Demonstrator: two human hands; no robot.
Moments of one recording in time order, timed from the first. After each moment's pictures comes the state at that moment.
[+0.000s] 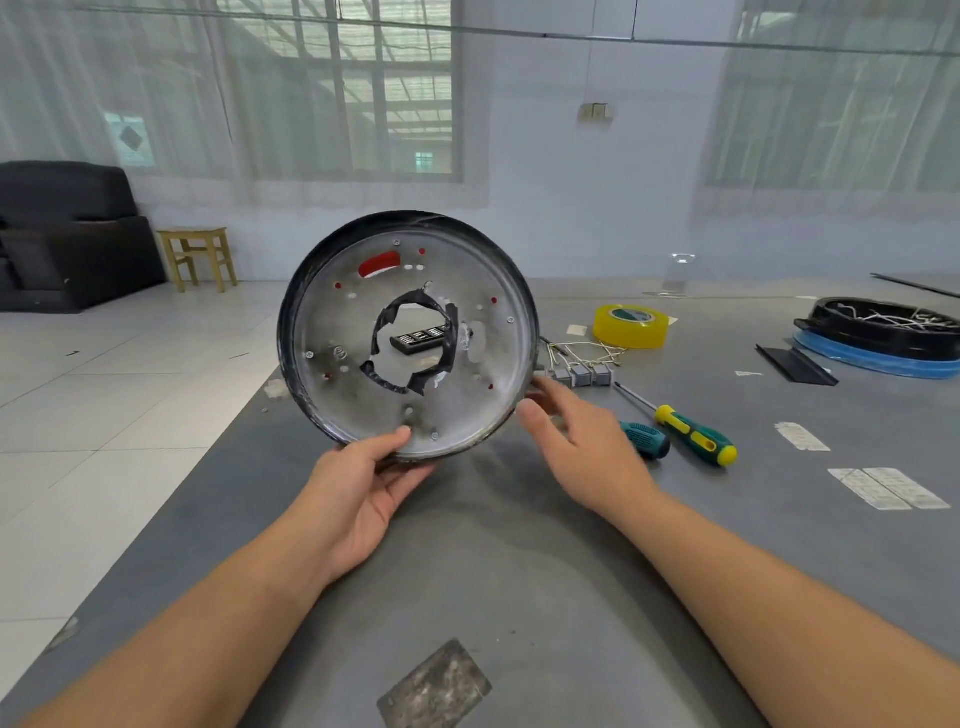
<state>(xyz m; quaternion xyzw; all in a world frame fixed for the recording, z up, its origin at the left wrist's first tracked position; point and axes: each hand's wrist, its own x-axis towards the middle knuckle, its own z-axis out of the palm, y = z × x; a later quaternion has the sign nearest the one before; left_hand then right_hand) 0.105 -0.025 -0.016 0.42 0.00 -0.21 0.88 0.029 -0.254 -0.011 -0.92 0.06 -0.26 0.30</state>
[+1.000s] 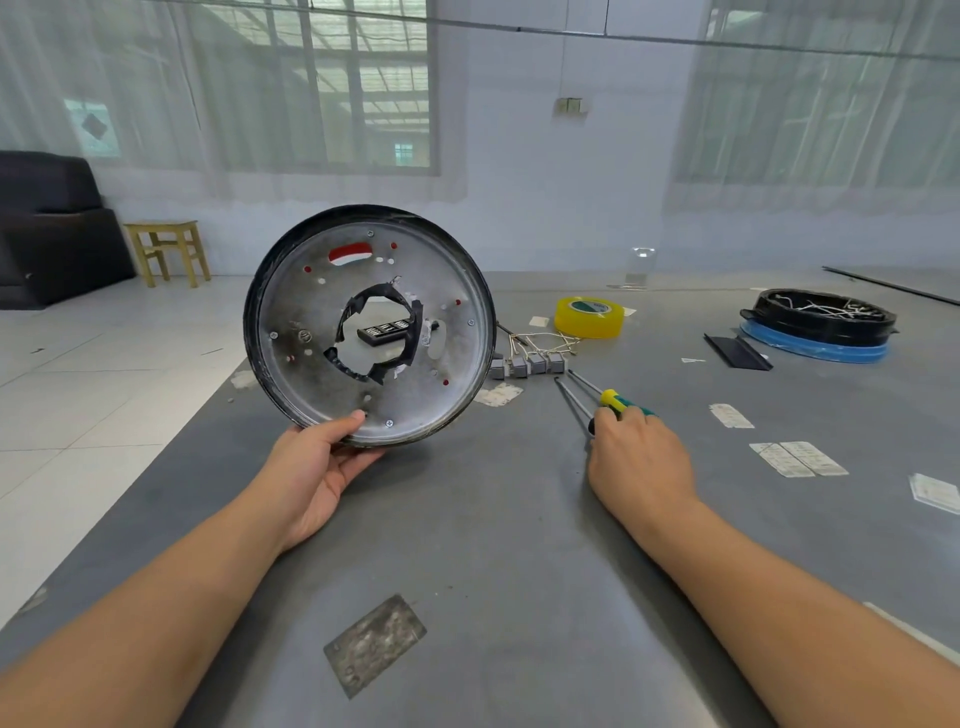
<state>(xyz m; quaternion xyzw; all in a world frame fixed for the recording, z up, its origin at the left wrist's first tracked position) 0.106 -0.025 -0.018 0.49 -0.04 -0.17 0.86 -0.040 -0.308 -0.020 -0.94 0.28 -0.18 -0.12</state>
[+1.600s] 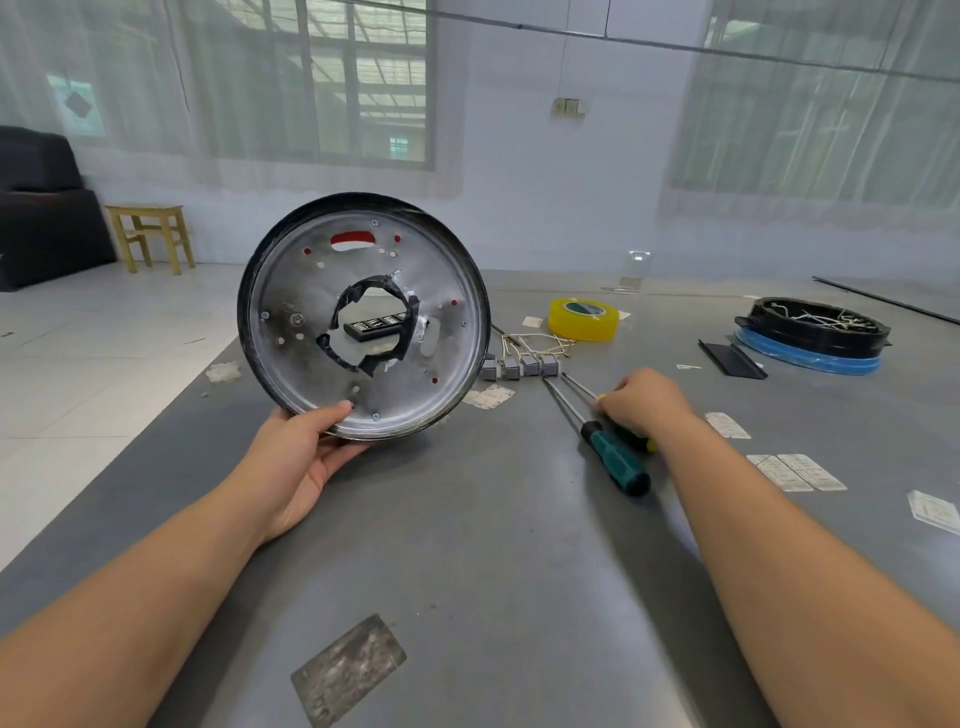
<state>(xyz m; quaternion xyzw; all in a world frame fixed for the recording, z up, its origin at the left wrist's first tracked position) 0.129 -0.035 -0.024 0.50 -0.04 -0.15 0.85 0.012 -0.377 0.030 -0.89 0.41 -0.07 0.20</state>
